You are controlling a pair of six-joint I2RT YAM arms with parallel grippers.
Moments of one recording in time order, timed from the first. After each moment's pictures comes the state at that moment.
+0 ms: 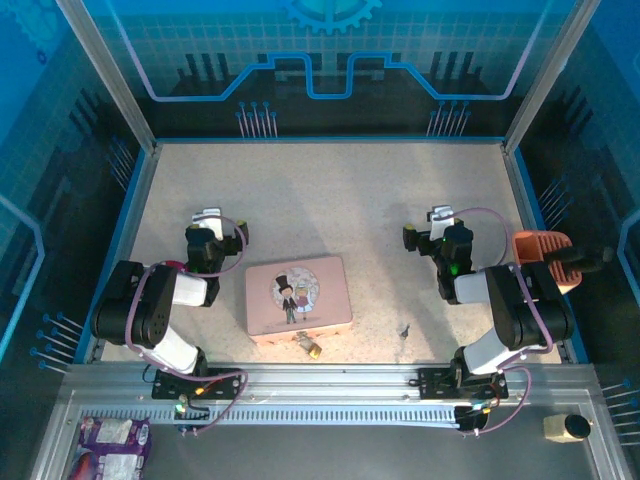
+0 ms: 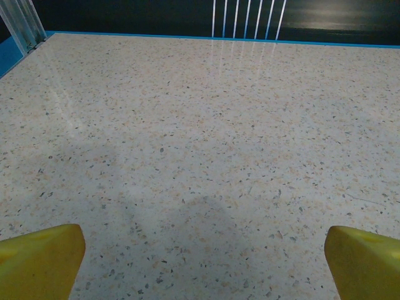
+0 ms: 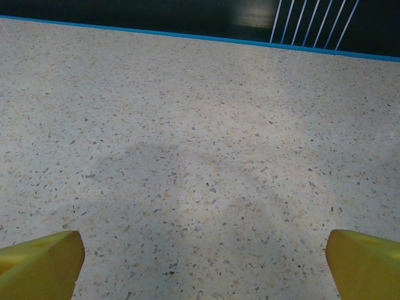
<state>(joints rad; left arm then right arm) -0.04 1.58 0.35 0.88 -0.15 -0.09 0.09 1.56 0.37 0.82 0.03 -0.06</state>
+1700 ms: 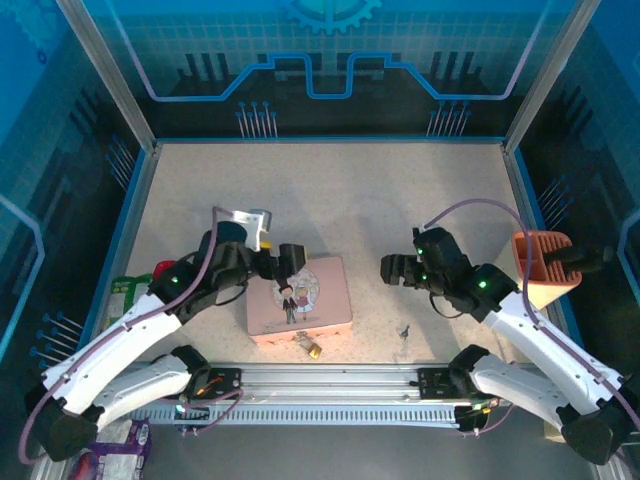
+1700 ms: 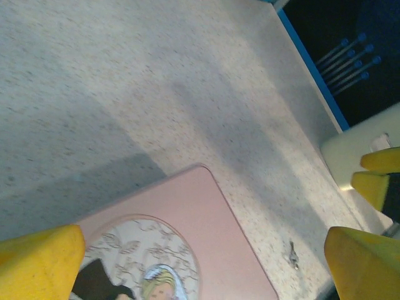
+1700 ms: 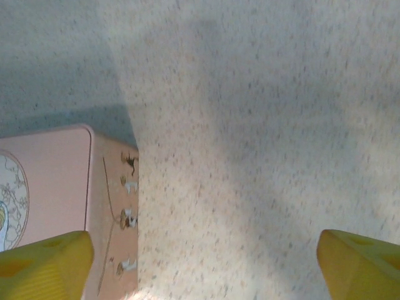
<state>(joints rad) -0.68 0.90 0.82 -0.46 0.04 -0.59 0.65 0.88 0.84 -0.86 0.17 0.64</state>
